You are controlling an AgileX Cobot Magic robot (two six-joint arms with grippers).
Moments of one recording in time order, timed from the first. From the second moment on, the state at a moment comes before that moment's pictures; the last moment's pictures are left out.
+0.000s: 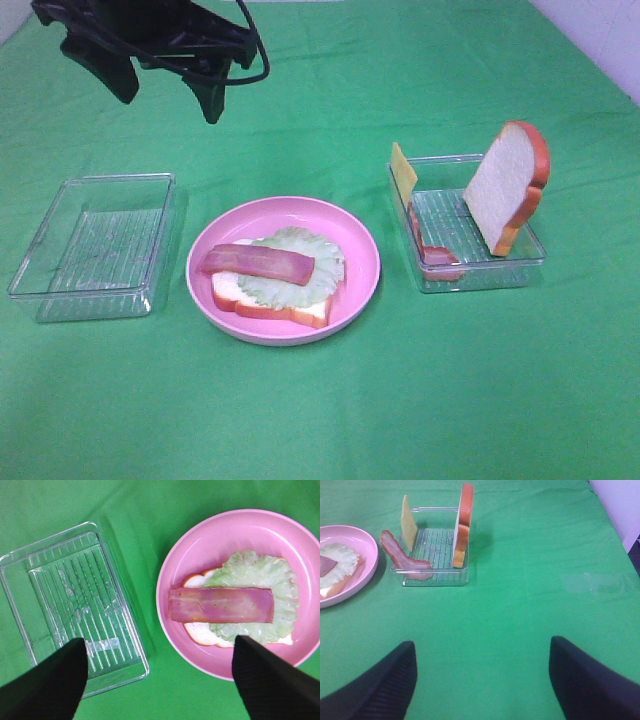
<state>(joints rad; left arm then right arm) -0.56 1.88 -1.78 0.13 1.21 -0.30 -0.01 0.00 -0.51 0.09 1.07 -0.09</state>
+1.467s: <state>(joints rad) -0.56 0.64 -0.73 0.14 1.08 -0.21 -0.01 0.00 -0.51 0.10 1.06 -0.09</state>
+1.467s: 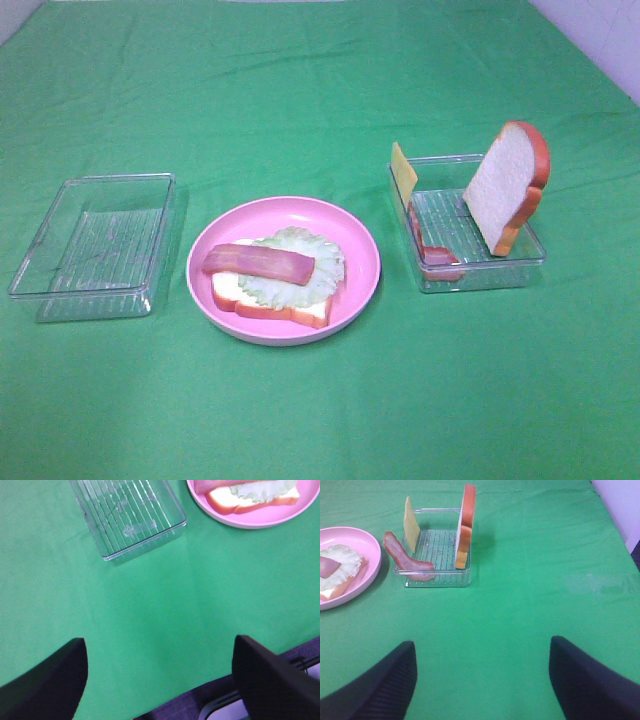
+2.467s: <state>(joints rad) -0.56 0.00 -0.50 0.12 1.06 -0.16 -0.01 1.30 -1.09 0.40 0.94 -0.21</state>
